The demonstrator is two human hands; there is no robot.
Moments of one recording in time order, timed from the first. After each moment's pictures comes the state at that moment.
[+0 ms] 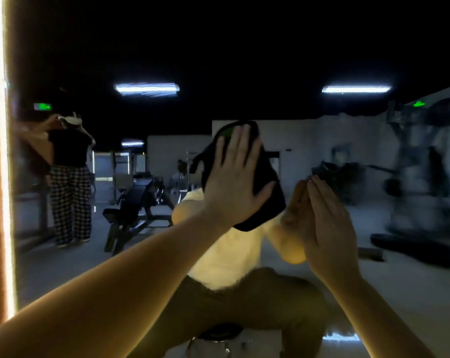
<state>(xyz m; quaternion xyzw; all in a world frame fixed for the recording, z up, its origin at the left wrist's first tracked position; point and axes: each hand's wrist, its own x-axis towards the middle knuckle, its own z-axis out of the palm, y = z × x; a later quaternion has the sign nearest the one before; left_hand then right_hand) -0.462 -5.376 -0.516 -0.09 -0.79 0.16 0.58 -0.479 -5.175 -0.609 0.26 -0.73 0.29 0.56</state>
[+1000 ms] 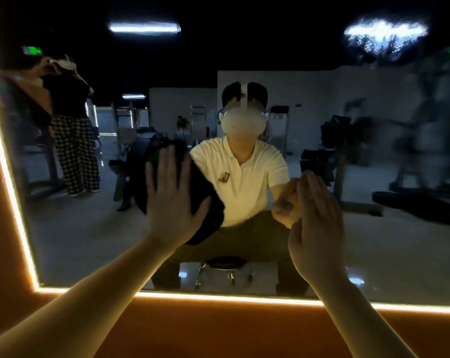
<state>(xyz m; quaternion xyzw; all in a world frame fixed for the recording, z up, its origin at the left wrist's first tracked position) -0.425 -5.475 -0.688 0.02 -0.81 0.08 0.58 -0.453 -5.191 -0.718 0.25 -0.79 0.23 0.50</state>
